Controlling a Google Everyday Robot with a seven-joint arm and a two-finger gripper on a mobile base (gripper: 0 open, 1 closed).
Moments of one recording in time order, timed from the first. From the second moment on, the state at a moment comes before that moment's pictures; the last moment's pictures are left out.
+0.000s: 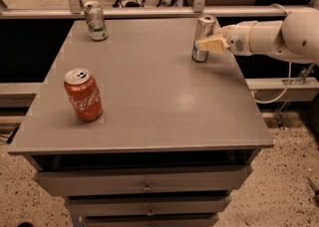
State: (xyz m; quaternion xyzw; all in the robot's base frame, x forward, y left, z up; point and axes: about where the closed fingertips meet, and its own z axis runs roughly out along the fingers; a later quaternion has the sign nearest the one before) arm 0.731 -0.178 0.889 -0.35 0.75 0.19 0.53
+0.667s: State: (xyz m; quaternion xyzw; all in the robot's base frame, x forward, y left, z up) arm 0.736 -0.179 0.891 -0.33 0.74 0.21 0.55
